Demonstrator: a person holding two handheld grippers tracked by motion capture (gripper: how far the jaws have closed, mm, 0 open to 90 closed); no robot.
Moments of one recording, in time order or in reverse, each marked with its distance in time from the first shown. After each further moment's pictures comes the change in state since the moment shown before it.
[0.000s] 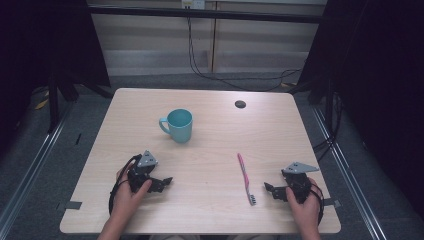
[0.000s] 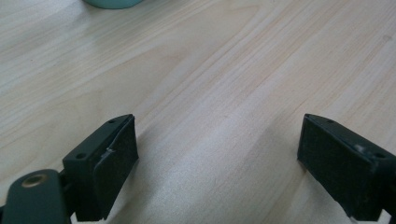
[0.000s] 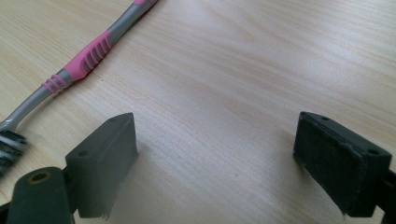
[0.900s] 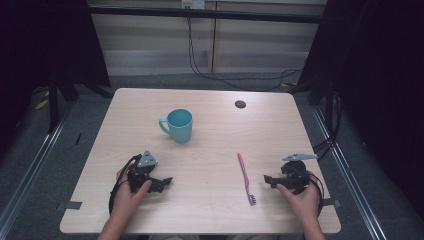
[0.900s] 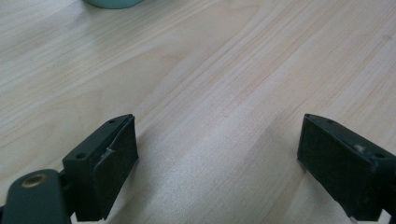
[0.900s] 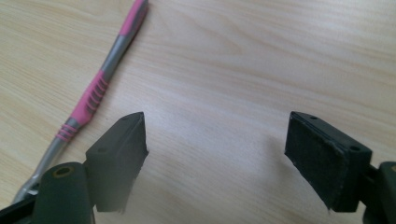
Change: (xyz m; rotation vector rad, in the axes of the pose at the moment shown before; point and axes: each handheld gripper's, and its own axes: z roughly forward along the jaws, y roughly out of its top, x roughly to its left) left arm 0.000 0.000 0.000 -0.001 -0.003 -0.006; right arm 0.001 0.033 -0.004 0.109 -0.027 0.165
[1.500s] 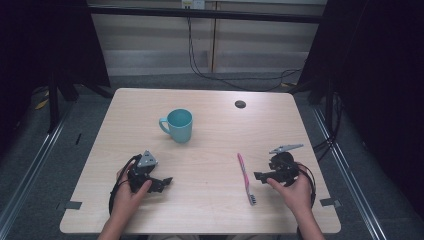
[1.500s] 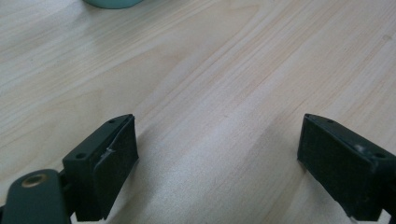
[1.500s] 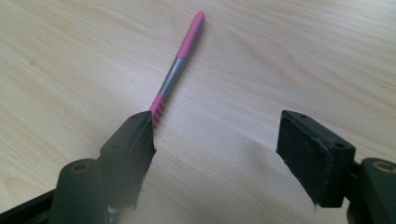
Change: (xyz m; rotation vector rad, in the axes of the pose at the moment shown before) left arm 0.000 0.000 0.000 0.001 0.000 0.001; right arm 0.029 0.035 0.001 0.084 0.065 -0.077
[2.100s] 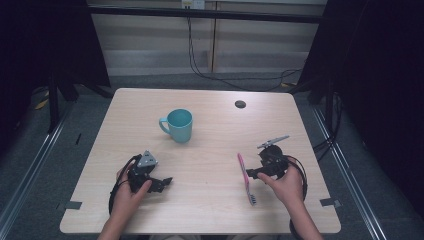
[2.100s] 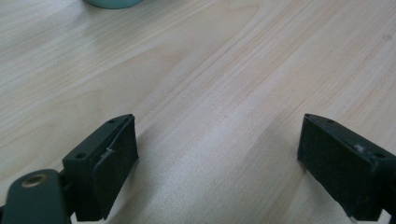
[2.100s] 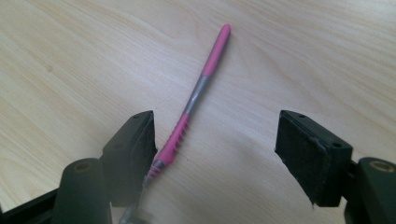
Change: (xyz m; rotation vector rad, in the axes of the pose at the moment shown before) left arm 0.000 0.000 0.000 0.000 -0.001 -0.002; right arm 0.019 0.029 0.007 0.088 0.002 -0.046
